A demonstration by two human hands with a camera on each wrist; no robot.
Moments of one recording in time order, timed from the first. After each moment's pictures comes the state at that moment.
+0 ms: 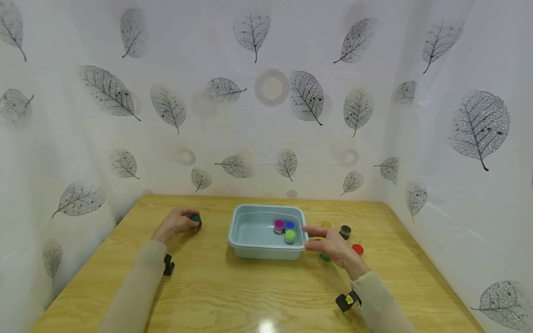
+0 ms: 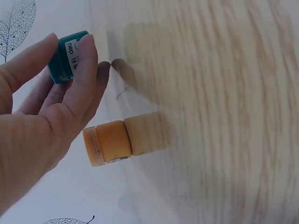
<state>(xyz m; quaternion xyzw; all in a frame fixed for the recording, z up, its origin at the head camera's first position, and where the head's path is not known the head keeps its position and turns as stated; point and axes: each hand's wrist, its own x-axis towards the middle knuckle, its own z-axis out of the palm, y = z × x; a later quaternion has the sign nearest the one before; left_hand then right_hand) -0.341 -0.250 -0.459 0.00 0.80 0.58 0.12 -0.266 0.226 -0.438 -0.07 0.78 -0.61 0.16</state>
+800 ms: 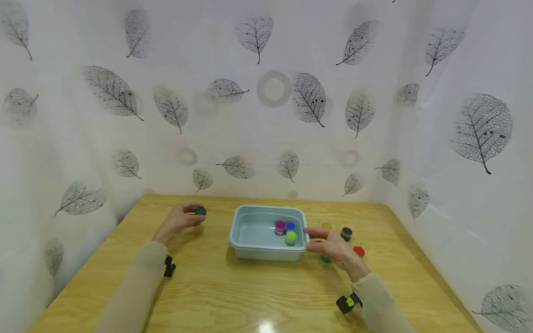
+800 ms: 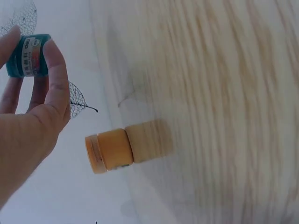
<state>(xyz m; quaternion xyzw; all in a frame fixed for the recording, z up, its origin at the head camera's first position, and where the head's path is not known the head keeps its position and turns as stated) -0.339 -0.250 -0.455 0.08 0.77 0.63 0.06 -0.266 0.224 -0.436 -0.08 0.77 -0.61 0.16</state>
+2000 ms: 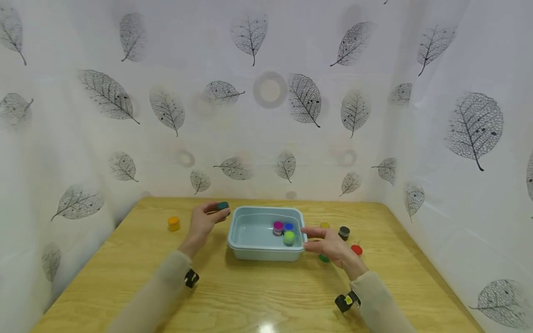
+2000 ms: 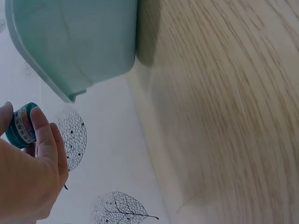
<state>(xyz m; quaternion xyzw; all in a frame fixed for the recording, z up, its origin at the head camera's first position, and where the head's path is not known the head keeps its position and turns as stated) -0.322 -0.146 -0.434 0.00 0.71 0.70 -0.07 -0.265 0.226 -0.434 -0.08 0.77 -0.61 0.16</state>
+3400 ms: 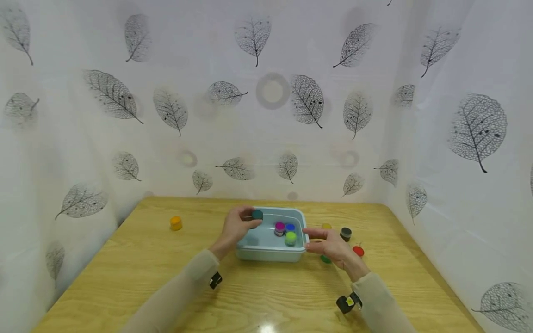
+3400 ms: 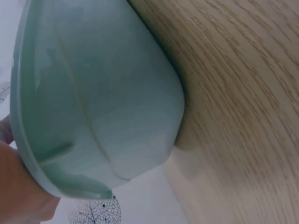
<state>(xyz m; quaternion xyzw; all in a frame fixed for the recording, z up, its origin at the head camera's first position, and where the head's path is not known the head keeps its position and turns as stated) -0.304 -0.070 -0.430 0.05 0.78 0.62 -0.04 -0.264 0.225 -0.434 -0.08 0.77 -0.61 0.16</state>
